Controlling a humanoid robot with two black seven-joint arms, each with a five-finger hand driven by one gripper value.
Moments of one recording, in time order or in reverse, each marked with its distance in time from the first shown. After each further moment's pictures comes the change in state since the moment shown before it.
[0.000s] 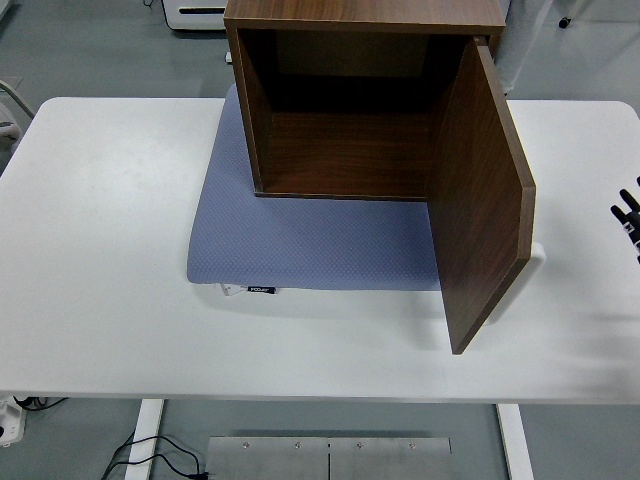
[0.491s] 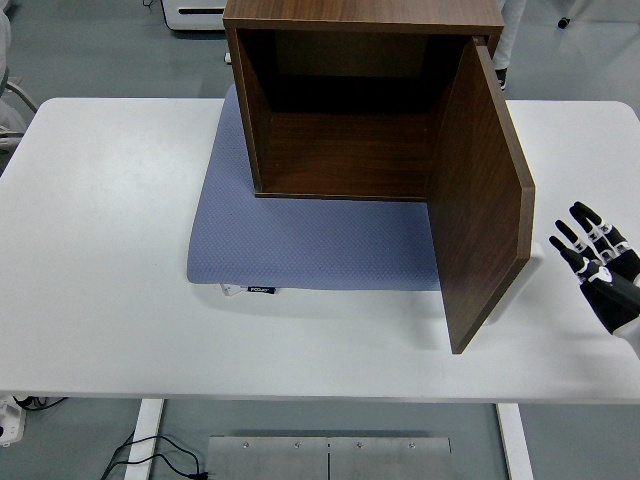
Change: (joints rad) left arm 0.000 0.000 0.000 0.000 0.000 0.000 0.000; right arm -0.052 0.071 -0.106 0.071 -0.095 0.000 0.003
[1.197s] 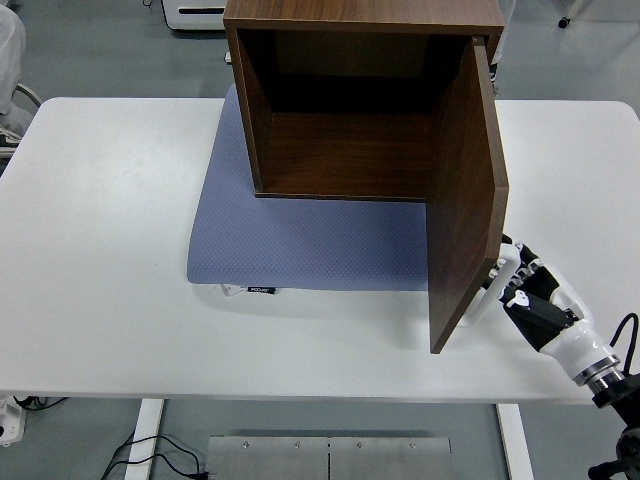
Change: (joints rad) left arm 0.000 0.000 0.000 0.000 0.000 0.000 0.000; right arm 0.025 0.083 -0.152 0.017 -0.136 0.040 -0.002
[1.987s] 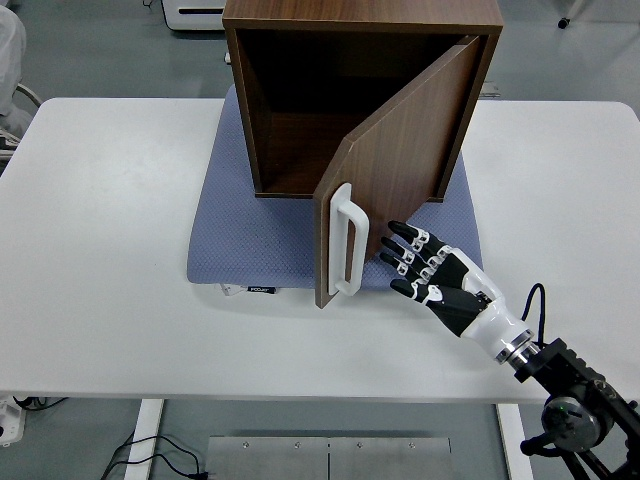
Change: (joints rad) left arm 0.000 0.000 0.000 0.000 0.000 0.000 0.000; right arm 0.191 0.098 -0.184 -0.111 -0.044 0.025 -0.003
